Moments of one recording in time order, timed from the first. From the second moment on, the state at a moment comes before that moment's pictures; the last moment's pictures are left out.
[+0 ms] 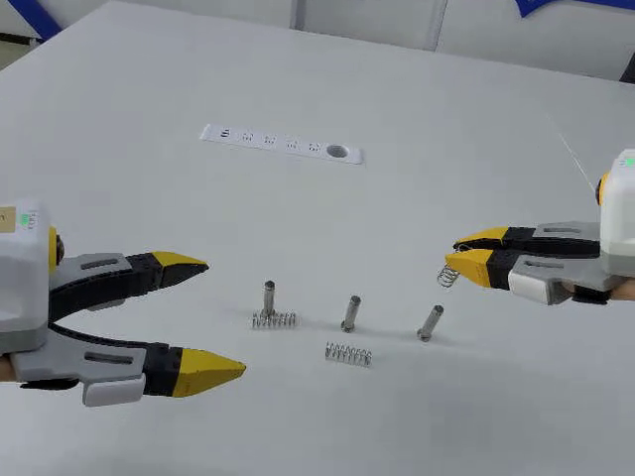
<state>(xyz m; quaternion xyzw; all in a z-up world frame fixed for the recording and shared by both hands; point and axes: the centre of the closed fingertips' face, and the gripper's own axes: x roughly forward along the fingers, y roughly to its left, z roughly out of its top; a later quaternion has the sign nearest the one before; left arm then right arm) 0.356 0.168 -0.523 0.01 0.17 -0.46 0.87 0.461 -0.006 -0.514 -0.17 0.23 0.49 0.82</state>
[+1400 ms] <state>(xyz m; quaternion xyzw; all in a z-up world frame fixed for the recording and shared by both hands) 0.363 0.172 -0.533 0.00 0.18 -0.43 0.89 0.474 -0.015 -0.575 -0.17 0.28 0.44 0.83</state>
